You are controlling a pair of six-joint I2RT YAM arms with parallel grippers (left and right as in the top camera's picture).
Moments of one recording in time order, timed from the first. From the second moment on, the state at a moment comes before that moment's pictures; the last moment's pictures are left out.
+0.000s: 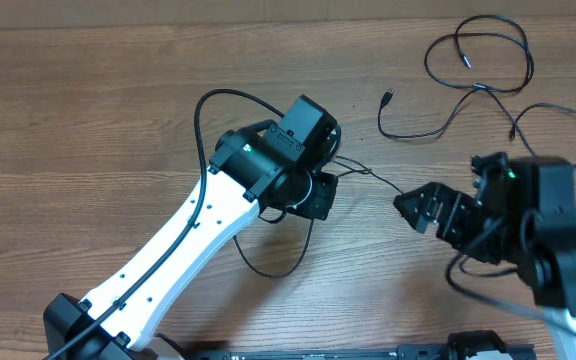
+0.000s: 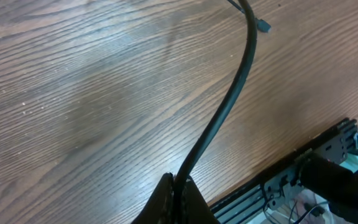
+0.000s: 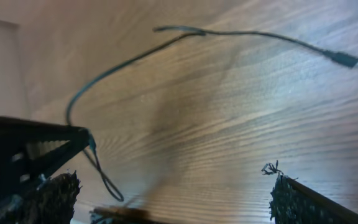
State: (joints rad) left arm -0.69 1.61 1.56 -1.18 0.24 -0.38; right arm 0.07 0.94 1.14 -1.21 -0.45 0.52
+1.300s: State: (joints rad) left arm -0.71 1.48 1.56 -1.19 0.44 -0.19; right arm 0.07 1.39 1.14 -1.18 -0.41 0.52
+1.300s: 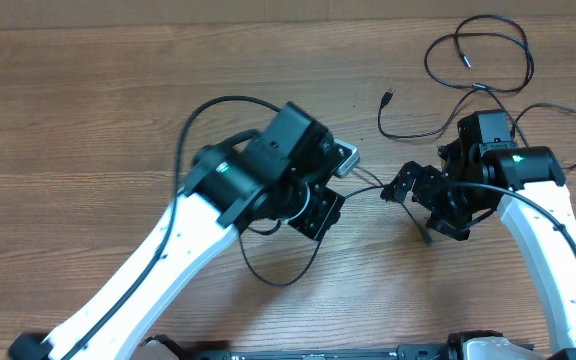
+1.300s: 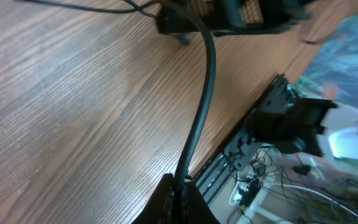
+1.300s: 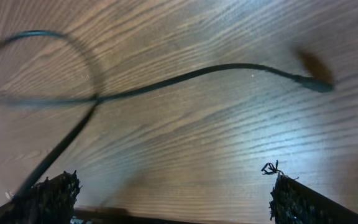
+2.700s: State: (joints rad) left arm -0.72 1.28 1.57 -1.22 0.58 -0.12; right arm 0.07 1.39 1.14 -1.14 -0.38 0.48
